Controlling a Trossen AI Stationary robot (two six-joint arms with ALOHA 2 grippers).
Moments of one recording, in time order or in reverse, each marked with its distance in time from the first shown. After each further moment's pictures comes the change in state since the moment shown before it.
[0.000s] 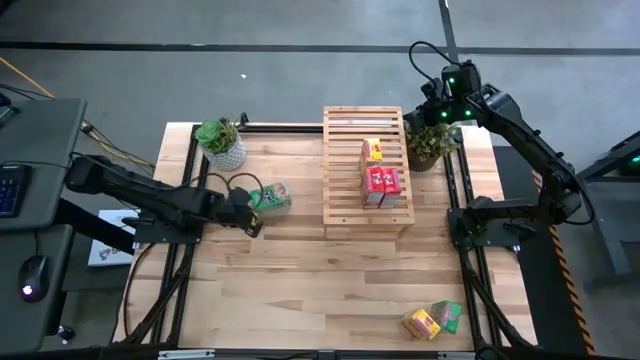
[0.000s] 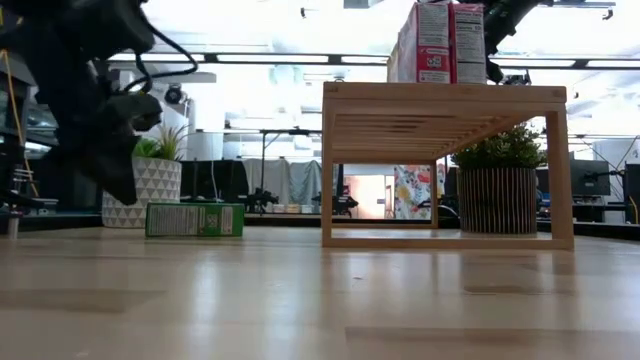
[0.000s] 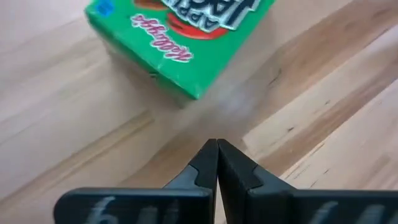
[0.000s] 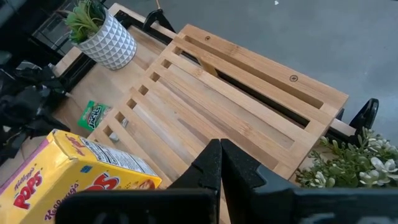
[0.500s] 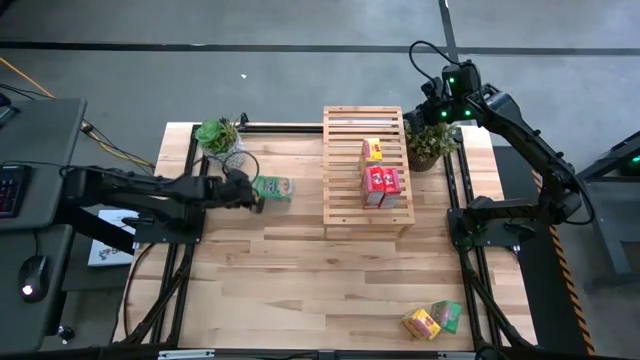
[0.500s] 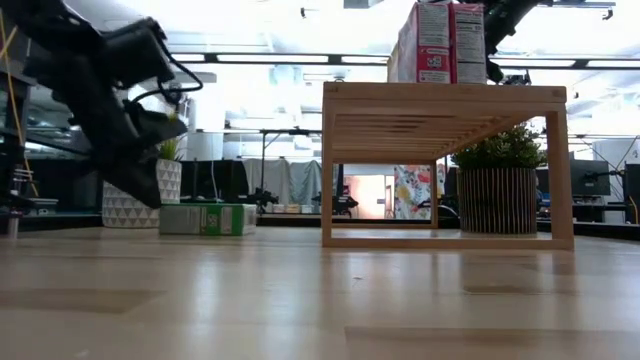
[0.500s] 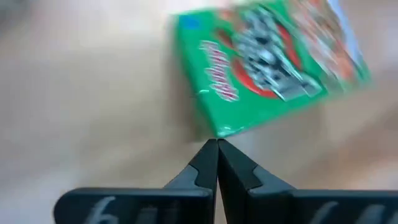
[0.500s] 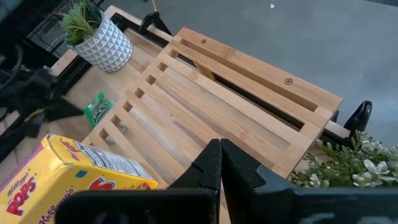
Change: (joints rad) left arm 0.312 -0.014 -0.065 0.139 -0.032 0.141; right arm 0.001 0.000 0.000 0.008 0.017 0.001
